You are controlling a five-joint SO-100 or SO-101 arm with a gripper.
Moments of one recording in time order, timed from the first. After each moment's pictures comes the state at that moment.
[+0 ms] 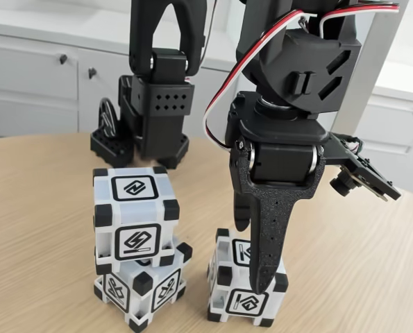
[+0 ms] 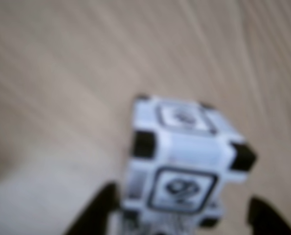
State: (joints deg) arm 1.1 83.9 95.8 73.3 21.6
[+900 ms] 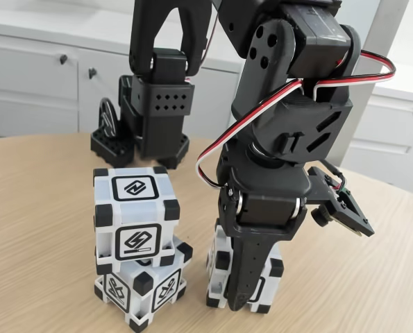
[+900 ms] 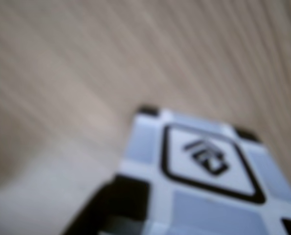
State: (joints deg) arm 1.3 73.4 95.6 72.4 21.1
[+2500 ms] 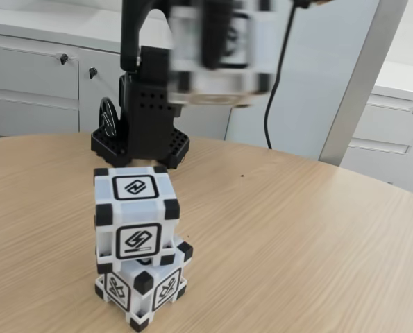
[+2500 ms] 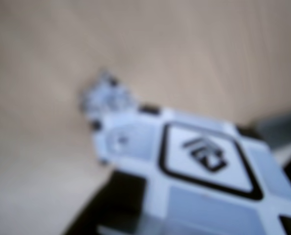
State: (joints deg) arm 19.7 111.2 77.2 98.4 -0.4
